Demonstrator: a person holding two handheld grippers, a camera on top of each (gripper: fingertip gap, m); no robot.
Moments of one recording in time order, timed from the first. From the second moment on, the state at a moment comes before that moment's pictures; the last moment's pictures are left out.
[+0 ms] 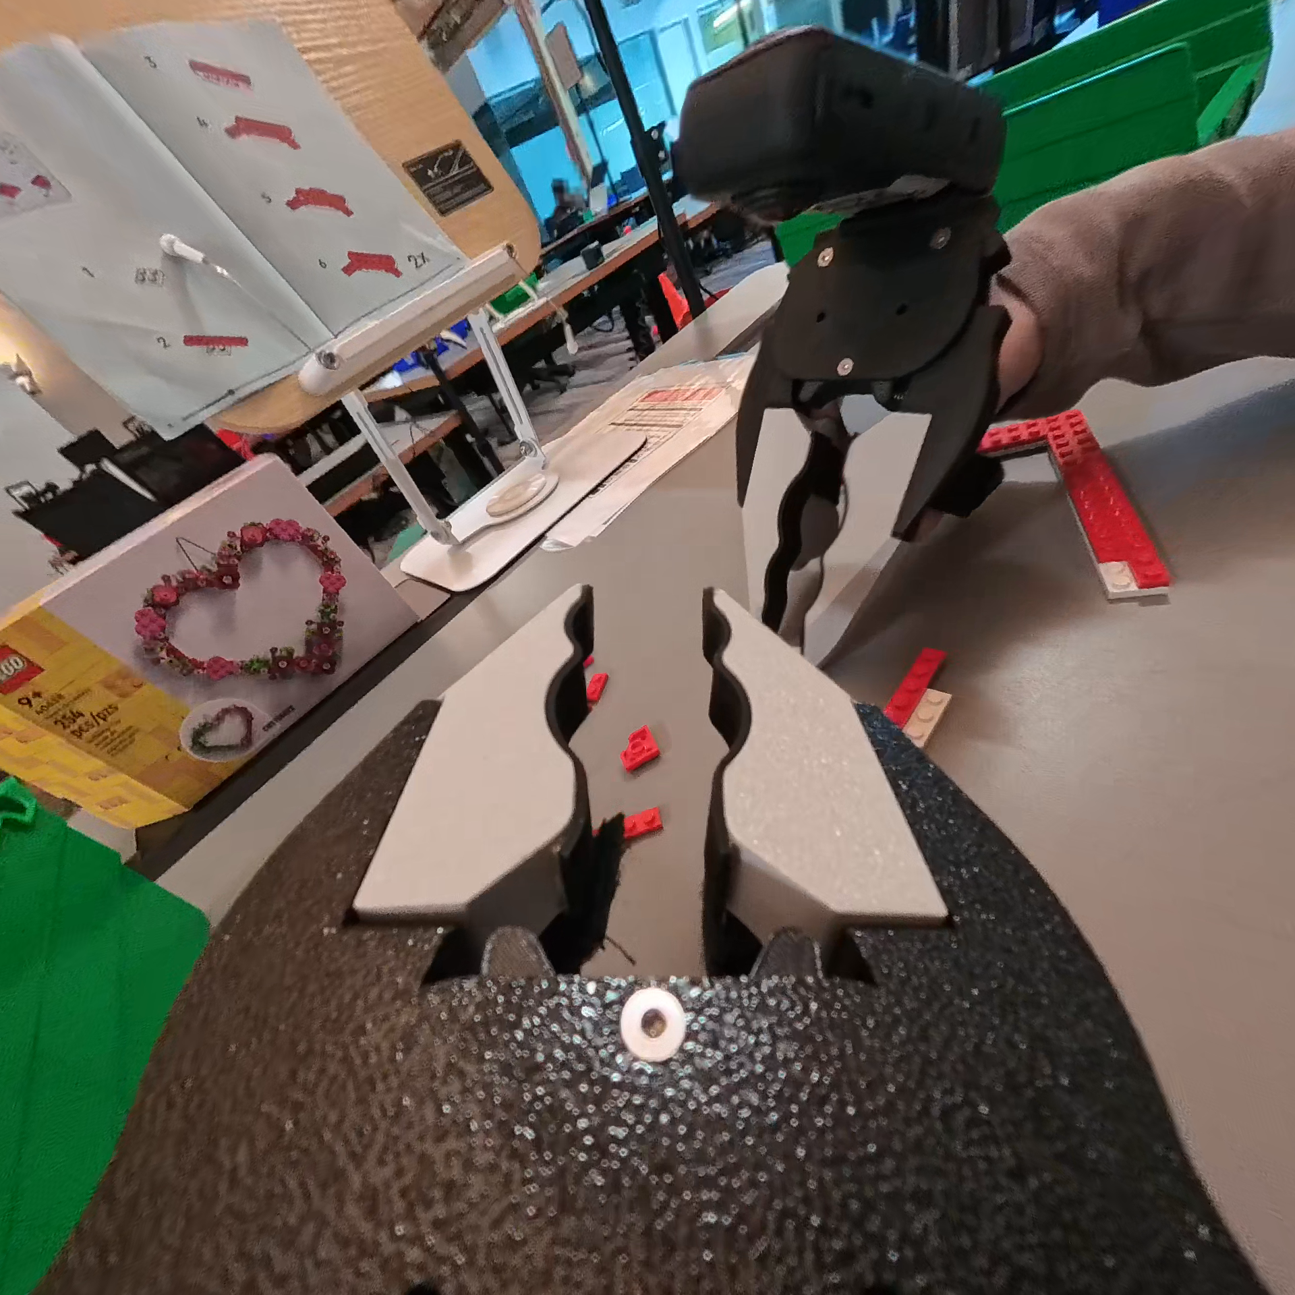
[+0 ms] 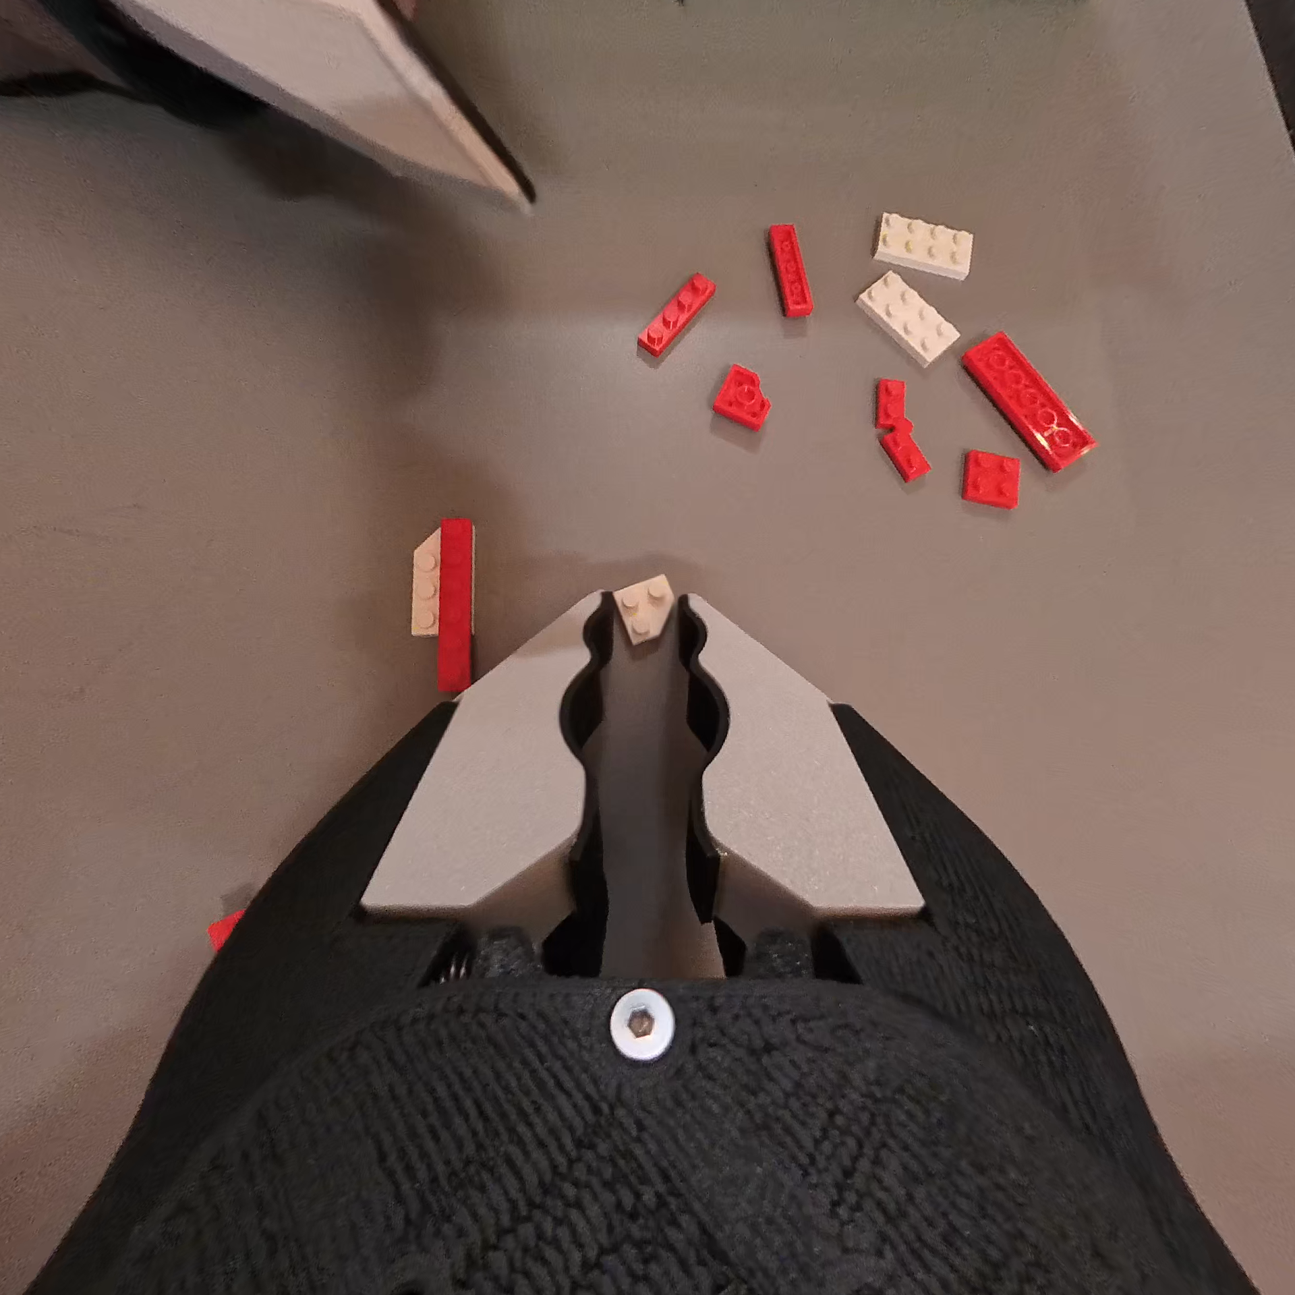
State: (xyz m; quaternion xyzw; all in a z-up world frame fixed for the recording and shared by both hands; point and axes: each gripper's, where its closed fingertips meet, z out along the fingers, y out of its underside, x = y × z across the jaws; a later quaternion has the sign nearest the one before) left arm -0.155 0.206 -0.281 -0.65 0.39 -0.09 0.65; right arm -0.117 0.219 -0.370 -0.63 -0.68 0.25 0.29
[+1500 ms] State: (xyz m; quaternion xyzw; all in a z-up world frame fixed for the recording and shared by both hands) left arm -0.129 0.192 -0.300 -0.64 0.44 -0.11 0.62; right arm -0.074 0.149 -0.369 -0.54 -0.79 0.19 0.22
